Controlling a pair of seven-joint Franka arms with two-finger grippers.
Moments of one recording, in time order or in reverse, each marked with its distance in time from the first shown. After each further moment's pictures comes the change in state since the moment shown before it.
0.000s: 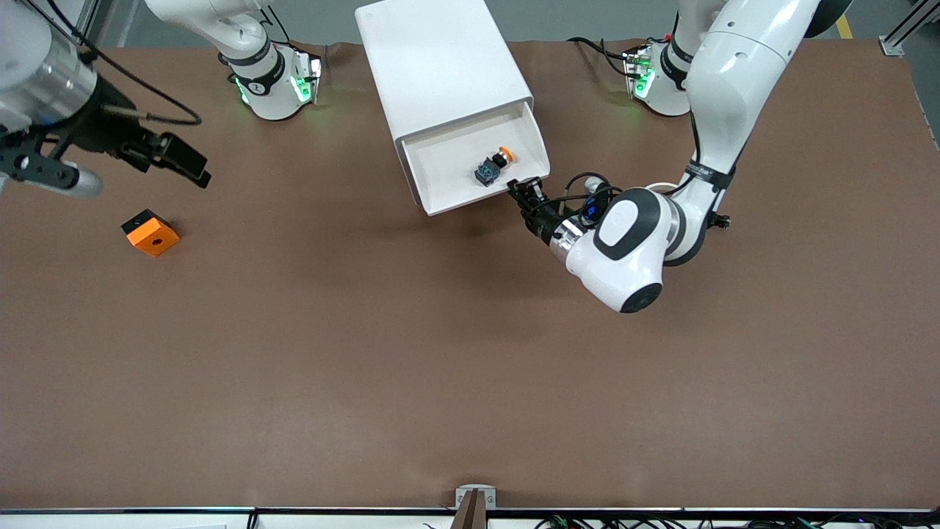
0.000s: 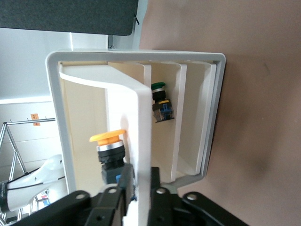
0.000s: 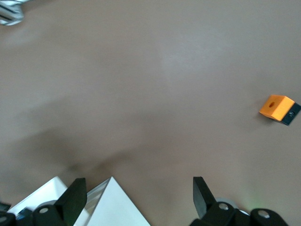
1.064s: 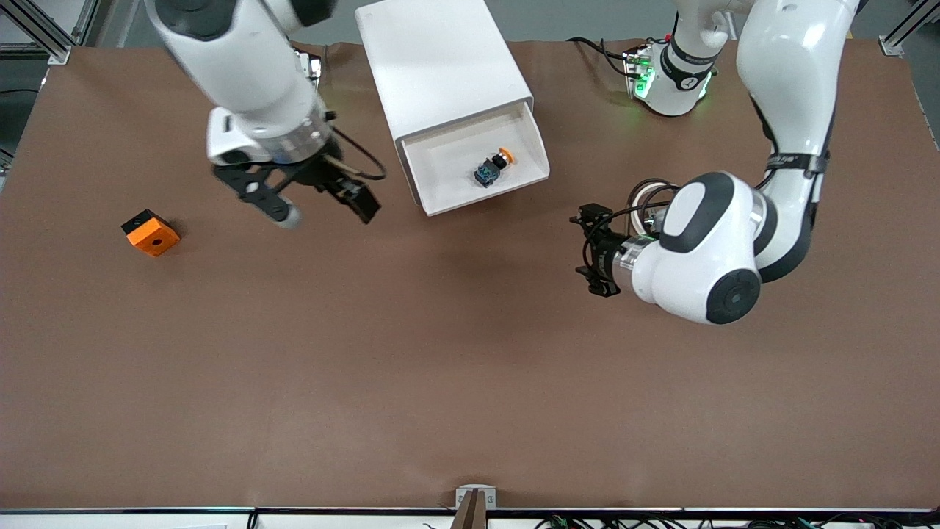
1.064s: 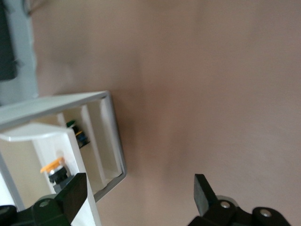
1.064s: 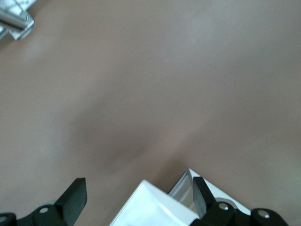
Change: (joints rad) left arm 0.077 -0.064 0.016 0.271 0.446 -0.002 0.271; right arm 0.328 0.208 0.008 -0.010 -0.003 0.247 0.657
